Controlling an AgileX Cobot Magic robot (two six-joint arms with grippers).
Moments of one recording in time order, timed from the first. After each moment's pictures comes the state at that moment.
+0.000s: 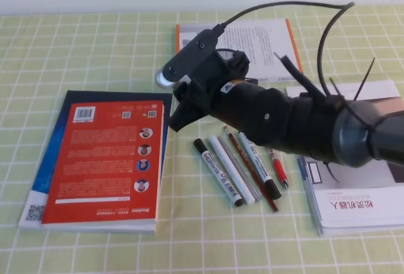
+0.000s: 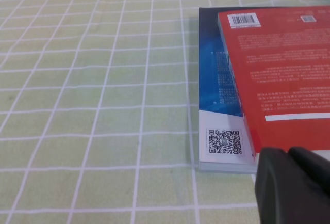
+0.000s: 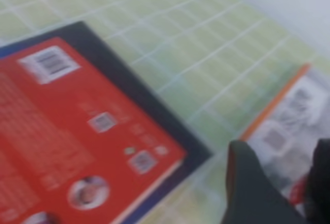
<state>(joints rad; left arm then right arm) 0.00 -0.02 0.03 -0.06 0.39 0.16 0.79 1.89 -1.33 0.74 -0.21 -0.95</state>
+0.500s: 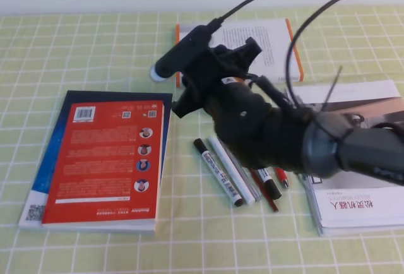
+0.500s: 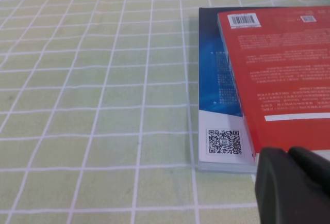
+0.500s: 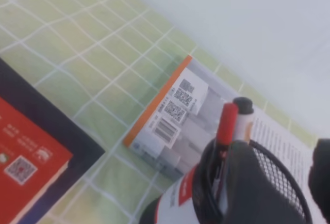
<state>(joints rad) 0.00 -0.02 0.03 -0.06 0.39 0.16 0.86 1.96 -1.41 1.28 -0.56 -1.57</state>
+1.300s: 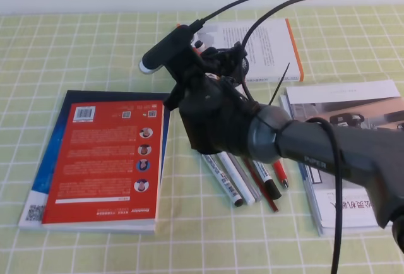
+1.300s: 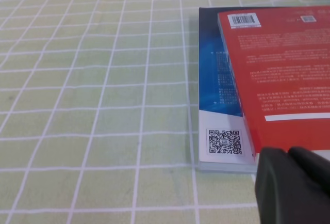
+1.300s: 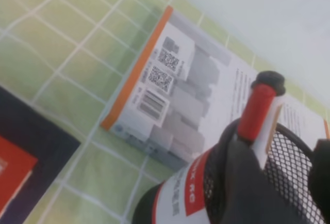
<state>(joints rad) 0.00 -0.02 0.03 -0.06 0.39 0.16 0.88 2.16 -1.70 1.62 -0.70 -1.88</state>
